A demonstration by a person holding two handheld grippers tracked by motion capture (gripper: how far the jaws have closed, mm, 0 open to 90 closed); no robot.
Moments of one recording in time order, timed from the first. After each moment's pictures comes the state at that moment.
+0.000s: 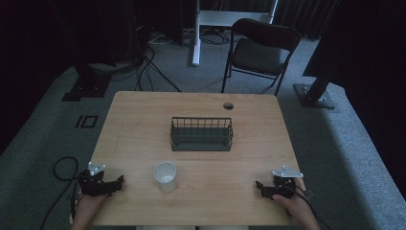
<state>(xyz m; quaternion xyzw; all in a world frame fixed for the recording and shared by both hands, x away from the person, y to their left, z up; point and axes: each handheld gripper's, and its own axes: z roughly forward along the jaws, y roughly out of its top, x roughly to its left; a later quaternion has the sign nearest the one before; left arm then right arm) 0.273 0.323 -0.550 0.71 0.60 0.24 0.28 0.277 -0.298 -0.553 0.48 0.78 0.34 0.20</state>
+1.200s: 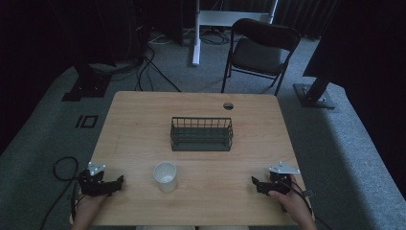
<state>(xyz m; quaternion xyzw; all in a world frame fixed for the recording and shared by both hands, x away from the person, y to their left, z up) 0.273 0.323 -0.550 0.71 0.60 0.24 0.28 0.285 -0.283 -0.541 0.47 0.78 0.36 0.20</state>
